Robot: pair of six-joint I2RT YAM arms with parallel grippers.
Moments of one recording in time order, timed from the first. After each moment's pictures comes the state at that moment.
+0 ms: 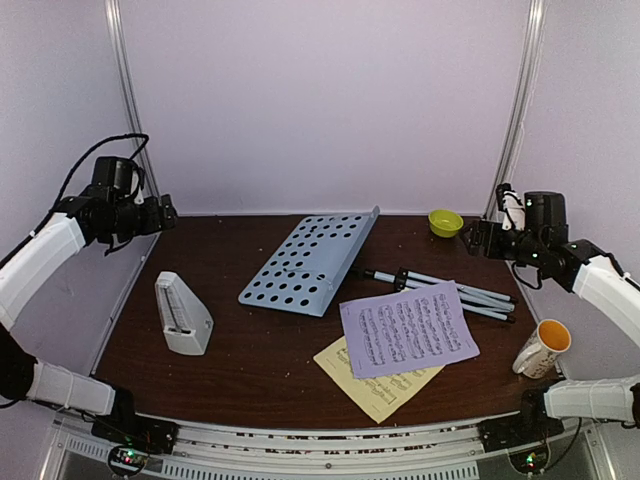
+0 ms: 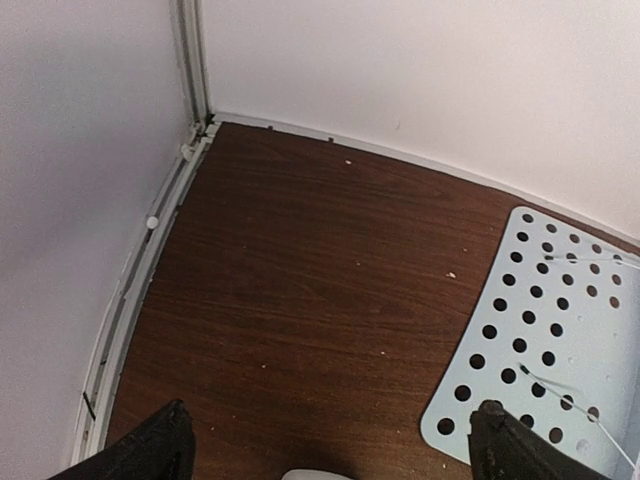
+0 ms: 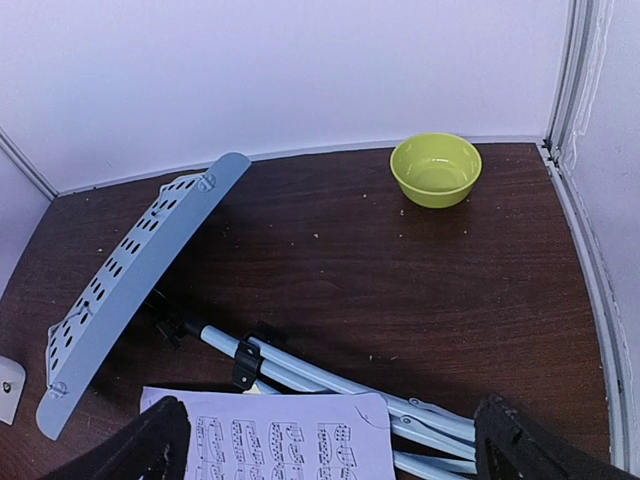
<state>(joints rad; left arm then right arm) -0.17 1.23 1.19 -0.59 -0.17 -0.34 0.21 1.02 0.86 -0.32 -0.04 0.24</state>
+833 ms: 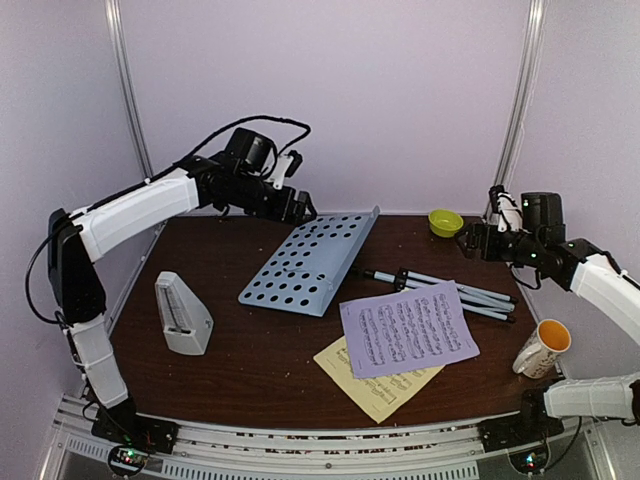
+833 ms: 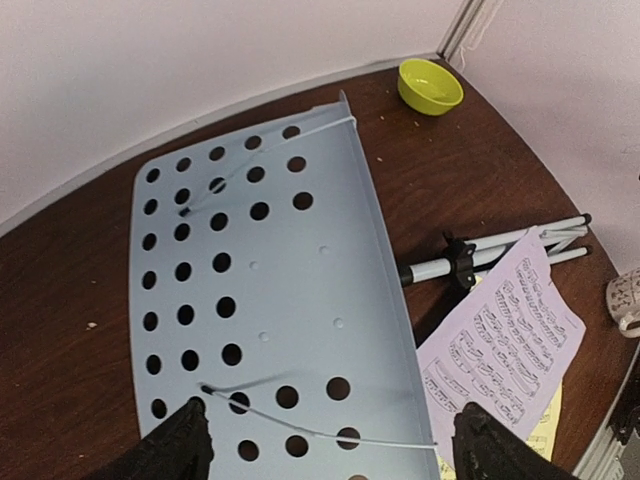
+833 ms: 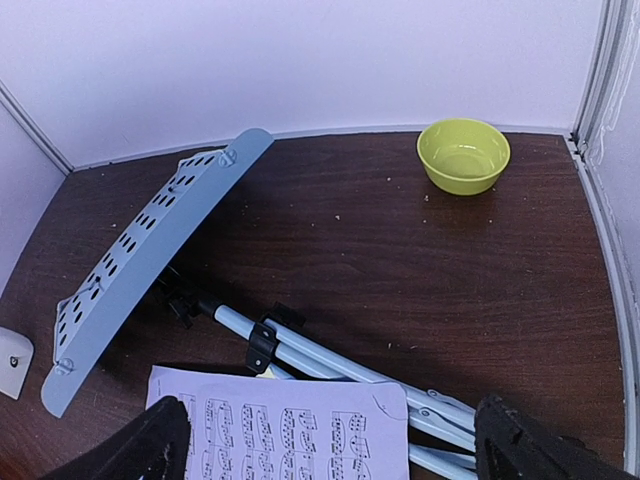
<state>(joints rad) -0.67 1.84 1.79 -0.62 0.11 -0.20 0.22 1.04 0.87 -0.32 -0.10 0.22</state>
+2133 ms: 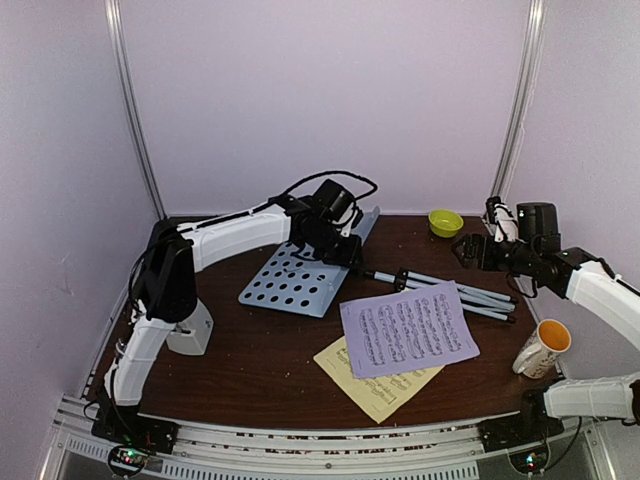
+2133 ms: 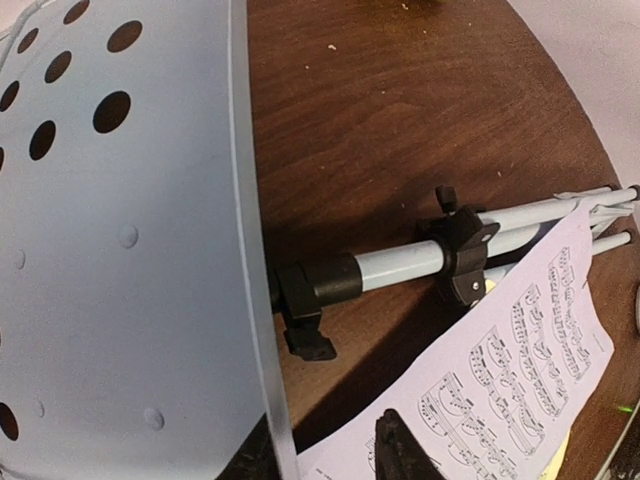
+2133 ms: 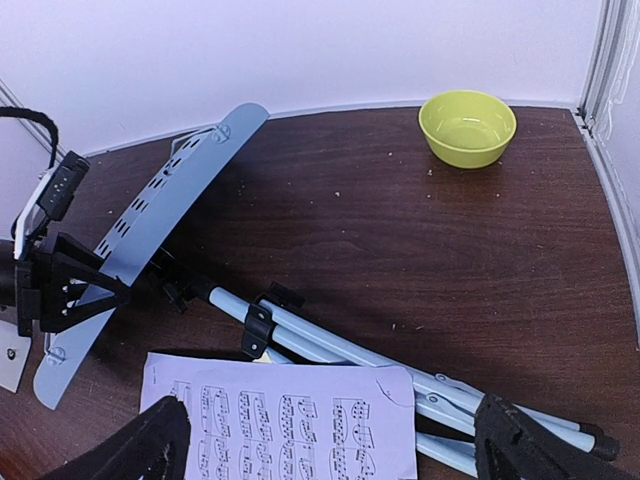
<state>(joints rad) -0.84 2.38 2.20 -0.68 0.11 -0.38 0.22 1.04 0.79 -0.28 -0.12 0.24</state>
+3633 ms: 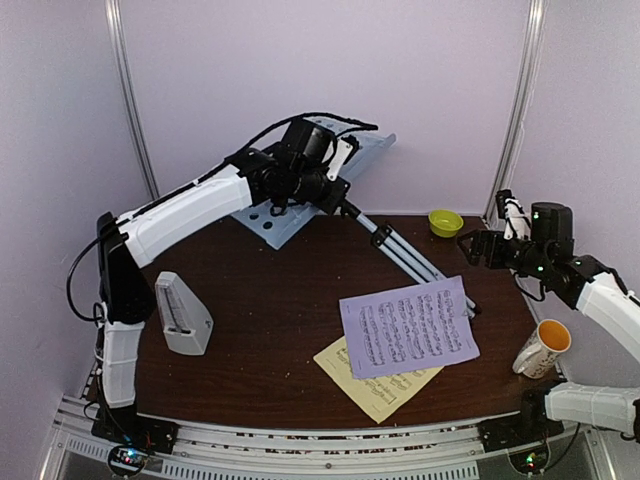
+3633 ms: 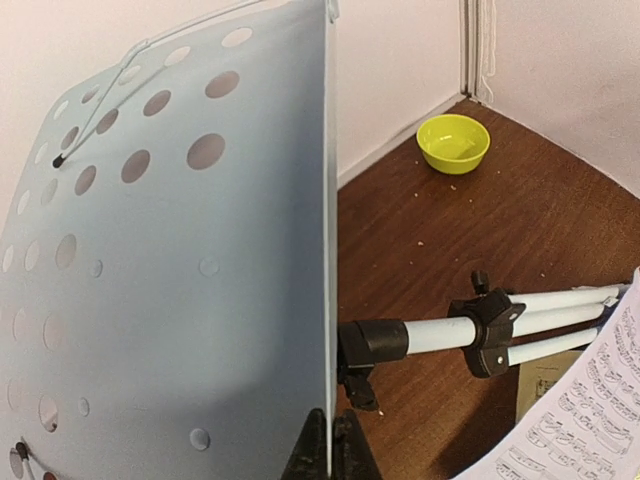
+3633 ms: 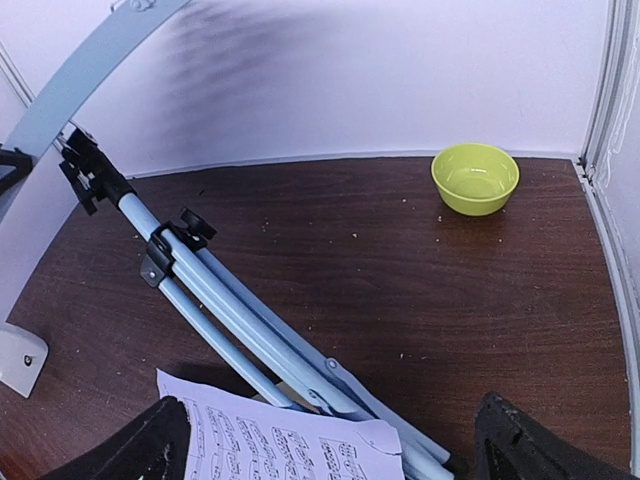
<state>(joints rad) -0.87 2.13 2.23 -0.64 -0.26 0.06 0.22 0.93 0.77 -0.25 -0.13 0.21</state>
